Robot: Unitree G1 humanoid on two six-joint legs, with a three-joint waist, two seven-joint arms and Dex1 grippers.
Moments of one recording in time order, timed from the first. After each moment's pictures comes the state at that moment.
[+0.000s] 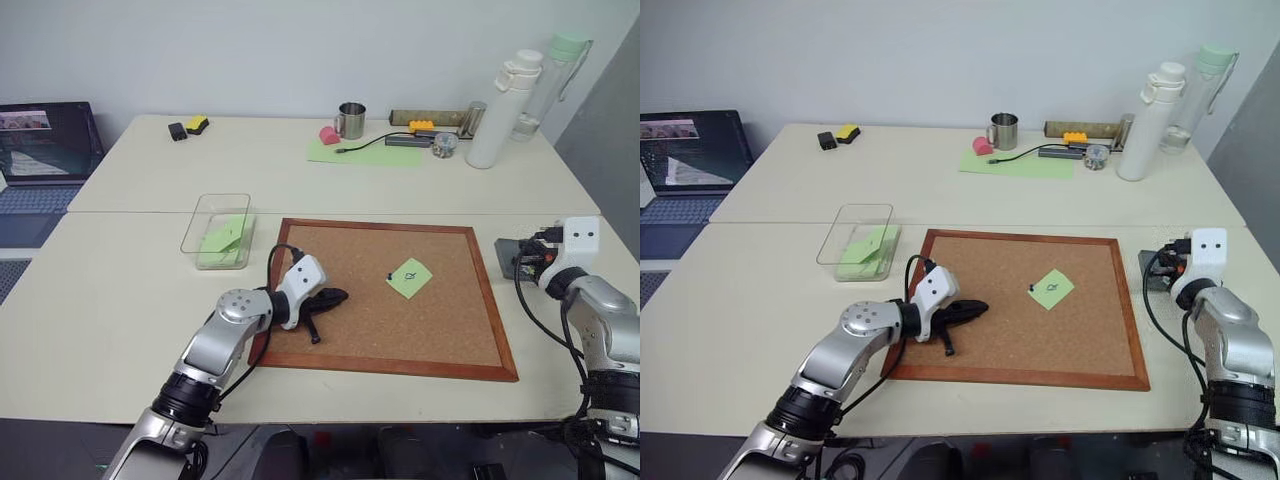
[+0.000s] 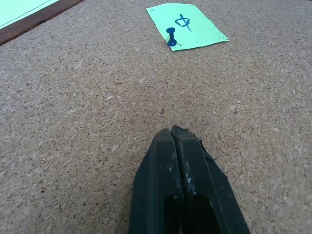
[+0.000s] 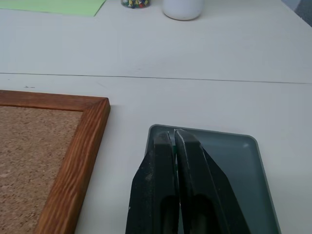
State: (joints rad) left arm -0.36 0.43 -0.27 0.00 -0.15 0.38 -0.84; right arm -0.36 -0.56 -0.32 0.17 0.29 0.52 0.32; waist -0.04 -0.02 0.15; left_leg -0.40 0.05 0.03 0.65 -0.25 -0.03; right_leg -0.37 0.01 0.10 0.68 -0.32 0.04
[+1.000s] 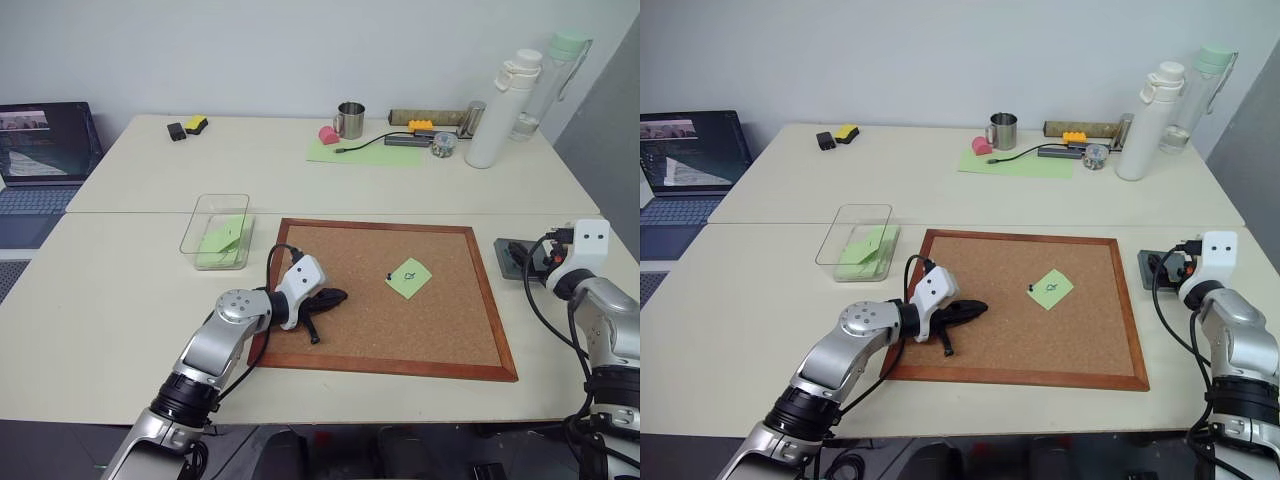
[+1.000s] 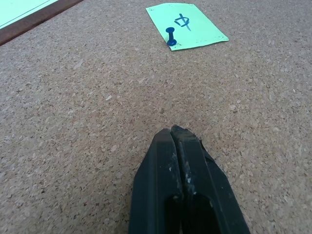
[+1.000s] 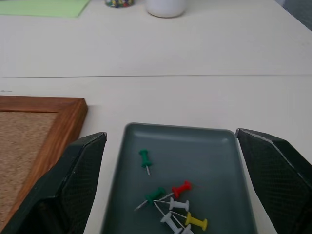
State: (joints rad) left arm -0.36 0.44 -0.27 -0.01 -0.15 0.39 -0.84; right arm -0.33 -0.57 -0.33 0.18 0.30 0.45 0.40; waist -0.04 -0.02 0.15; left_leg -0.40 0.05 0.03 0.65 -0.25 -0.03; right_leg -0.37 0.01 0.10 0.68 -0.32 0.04
